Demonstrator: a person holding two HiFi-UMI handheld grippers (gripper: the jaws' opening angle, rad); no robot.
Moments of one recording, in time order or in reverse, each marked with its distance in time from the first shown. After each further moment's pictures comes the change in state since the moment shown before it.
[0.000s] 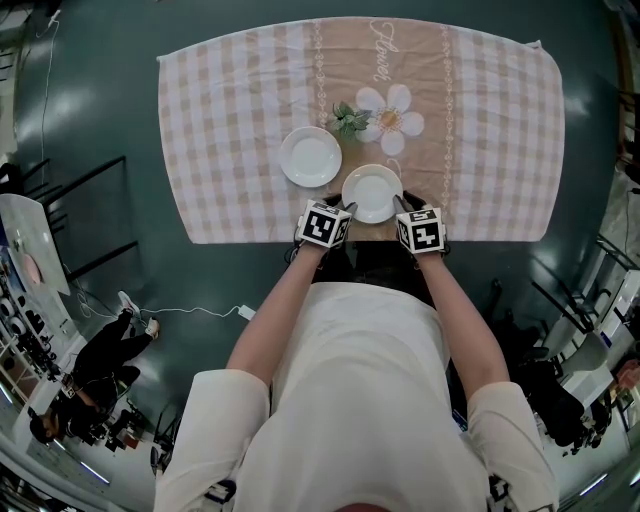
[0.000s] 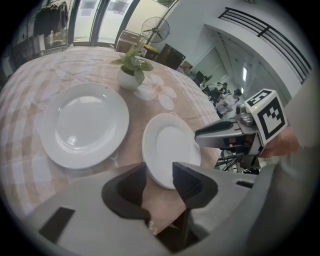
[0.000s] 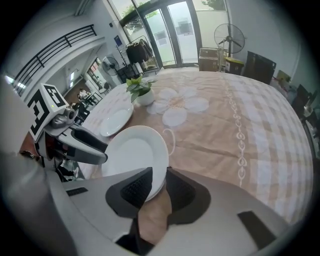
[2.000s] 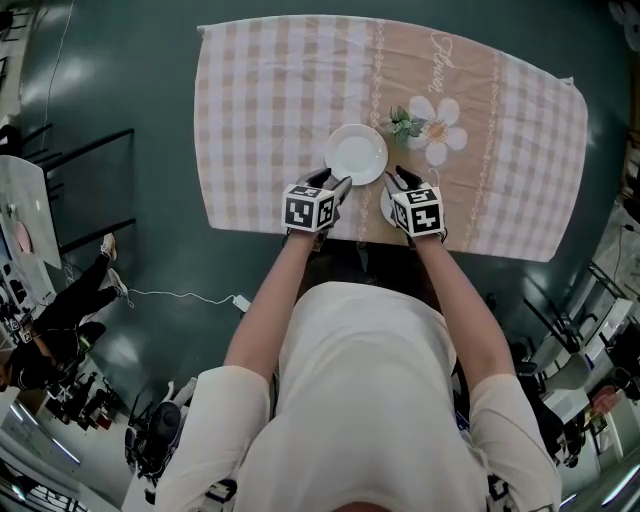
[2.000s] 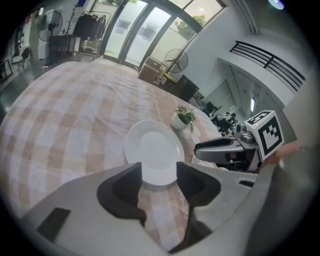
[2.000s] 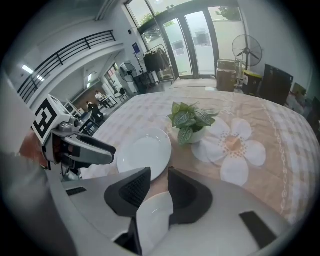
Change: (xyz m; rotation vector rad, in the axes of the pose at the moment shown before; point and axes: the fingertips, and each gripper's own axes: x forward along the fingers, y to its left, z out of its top) left arm -0.088 0.113 0.028 -0.192 -0.293 0.021; right arm 0.040 0.105 0.110 -0.127 -0.105 0.095
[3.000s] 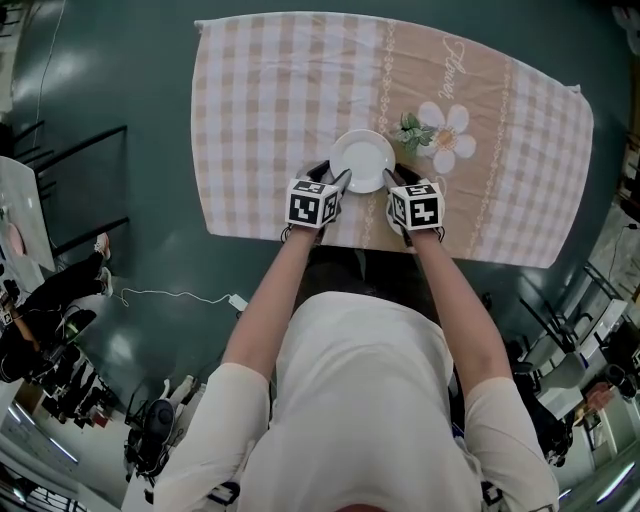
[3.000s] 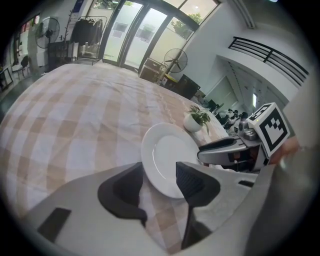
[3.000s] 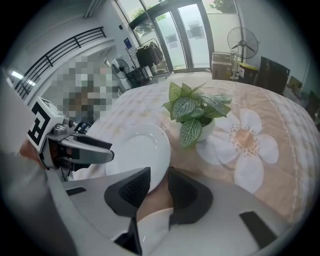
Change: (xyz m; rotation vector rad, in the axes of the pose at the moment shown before) left arm 0.020 0.036 0.016 0.040 -0.015 0.042; right arm 0.039 -0.005 0.004 0.063 0.062 -0.032
